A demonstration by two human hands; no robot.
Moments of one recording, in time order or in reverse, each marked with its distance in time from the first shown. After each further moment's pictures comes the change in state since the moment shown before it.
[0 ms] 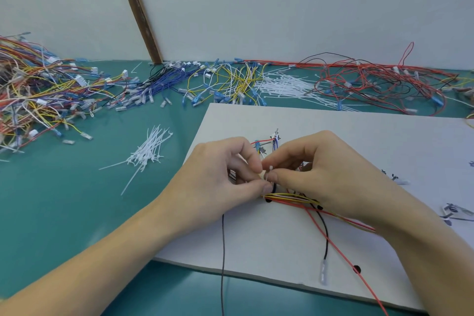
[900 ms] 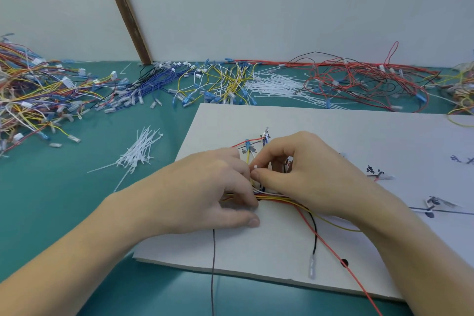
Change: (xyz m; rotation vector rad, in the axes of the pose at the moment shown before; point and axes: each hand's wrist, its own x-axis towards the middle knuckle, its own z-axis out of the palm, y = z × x) left_hand 0.005 0.013 -0.017 0.518 -0.394 0.331; right_hand 0.003 0.000 0.005 -0.187 0.021 -0.087
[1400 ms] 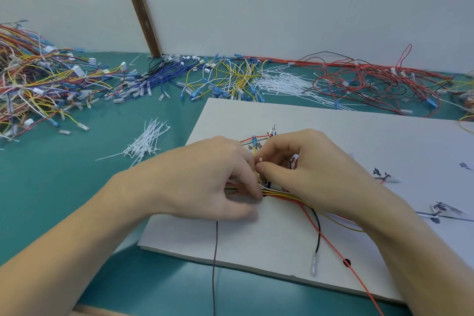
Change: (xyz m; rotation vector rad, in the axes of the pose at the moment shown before) left_hand 0.002 0.004 -0.012 -0.018 -0.046 -0.082; right_hand 0.003 0.000 0.003 0.028 -0.018 -0.020
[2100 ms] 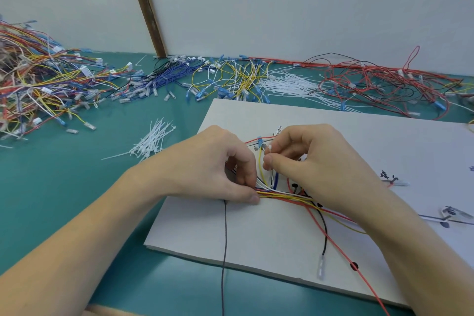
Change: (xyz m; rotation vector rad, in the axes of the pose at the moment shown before) left_hand 0.006 -0.022 0.002 -0.254 0.088 -0.132; right_hand 0.003 -0.002 0.003 0.057 0.154 0.095
